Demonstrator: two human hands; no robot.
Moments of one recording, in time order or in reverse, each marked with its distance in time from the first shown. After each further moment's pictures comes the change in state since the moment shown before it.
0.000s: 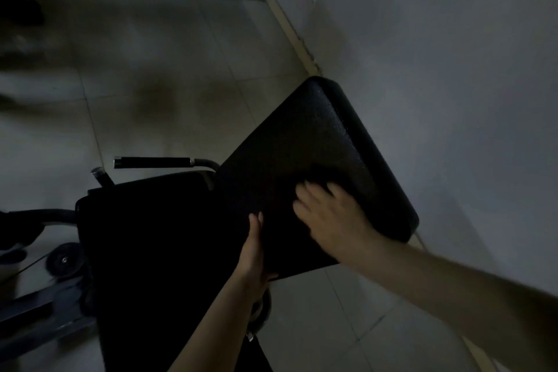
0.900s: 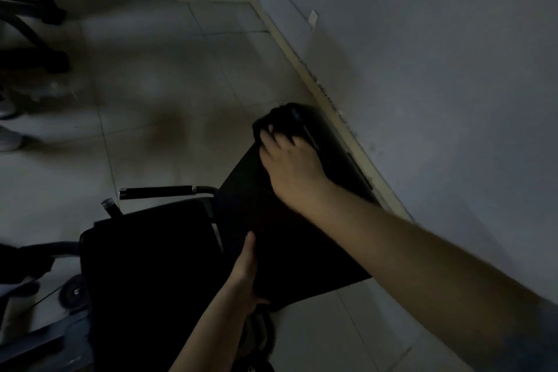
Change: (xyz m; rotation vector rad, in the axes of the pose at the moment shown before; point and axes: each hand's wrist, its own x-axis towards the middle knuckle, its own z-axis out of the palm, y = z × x) left_hand 0.024 0.008 0.010 0.083 0.159 -0.111; right_hand 0.083 0.046 -0.040 0.085 0.110 0.144
